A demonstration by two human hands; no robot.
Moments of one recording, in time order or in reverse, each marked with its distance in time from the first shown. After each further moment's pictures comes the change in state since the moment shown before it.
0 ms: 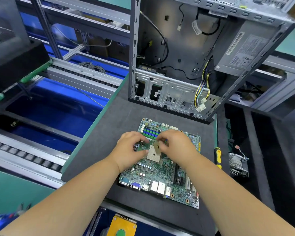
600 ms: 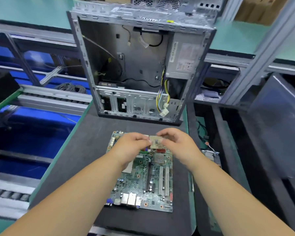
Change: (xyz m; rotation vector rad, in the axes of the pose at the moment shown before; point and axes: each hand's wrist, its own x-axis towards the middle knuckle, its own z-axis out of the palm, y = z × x) left_hand 0.048 0.124 0.038 -0.465 -0.104 -0.329; right_hand -0.050 0.060 -0.071 0.772 0.182 0.257
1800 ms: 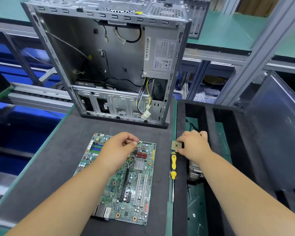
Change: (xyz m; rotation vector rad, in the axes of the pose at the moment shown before) left_hand 0.020 -0.007 0.040 0.230 0.142 0.131; right_hand 0.055 0.104 -0.112 -1.265 -0.084 0.018
